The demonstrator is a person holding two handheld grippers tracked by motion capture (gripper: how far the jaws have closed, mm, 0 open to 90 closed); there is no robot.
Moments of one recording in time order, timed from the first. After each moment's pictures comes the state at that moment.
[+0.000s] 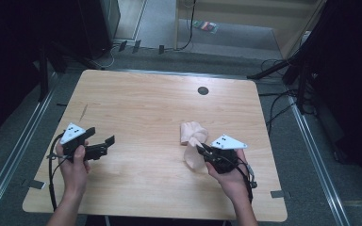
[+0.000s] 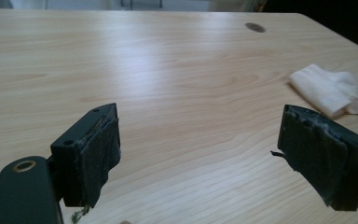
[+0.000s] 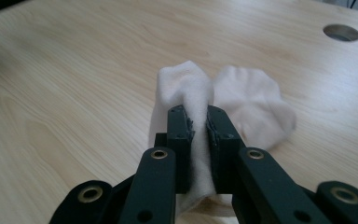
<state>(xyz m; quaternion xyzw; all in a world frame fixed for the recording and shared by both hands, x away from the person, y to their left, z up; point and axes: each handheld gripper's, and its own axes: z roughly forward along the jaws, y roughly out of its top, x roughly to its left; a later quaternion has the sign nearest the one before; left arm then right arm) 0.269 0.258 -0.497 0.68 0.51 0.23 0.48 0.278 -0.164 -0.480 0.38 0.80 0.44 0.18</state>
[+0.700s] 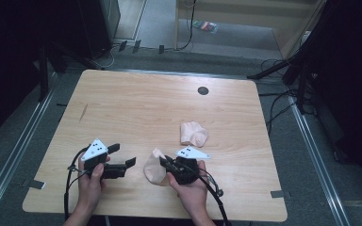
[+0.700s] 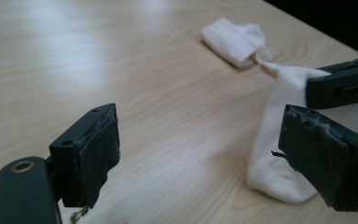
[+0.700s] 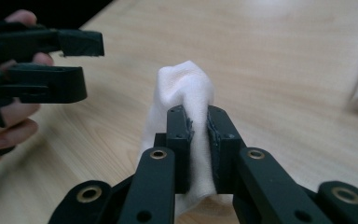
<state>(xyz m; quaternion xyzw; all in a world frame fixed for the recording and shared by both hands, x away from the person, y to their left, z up) 0.242 0.213 -0.526 0.74 0.43 0.15 0.50 0.249 -0.066 -0.515 0.44 0.75 0.49 0.07</state>
